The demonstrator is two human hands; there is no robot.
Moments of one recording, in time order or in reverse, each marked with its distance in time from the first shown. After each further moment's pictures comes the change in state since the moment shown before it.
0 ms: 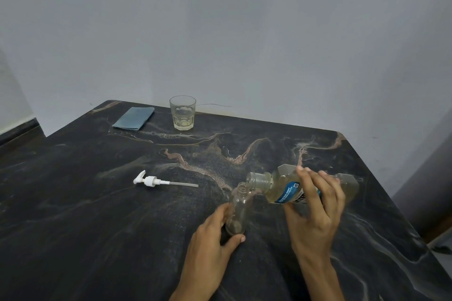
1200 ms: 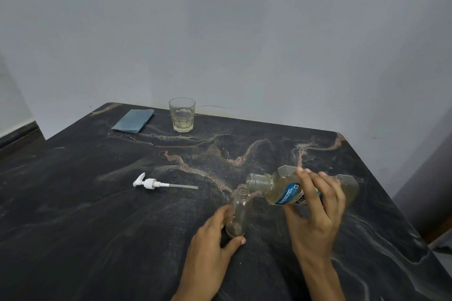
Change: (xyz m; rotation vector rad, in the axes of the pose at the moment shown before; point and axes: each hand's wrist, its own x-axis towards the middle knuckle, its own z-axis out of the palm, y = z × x) left_hand -0.001 0.002 -0.001 0.004 0.010 0.002; right_hand 0.000 0.001 0.000 0.011 0.002 0.010
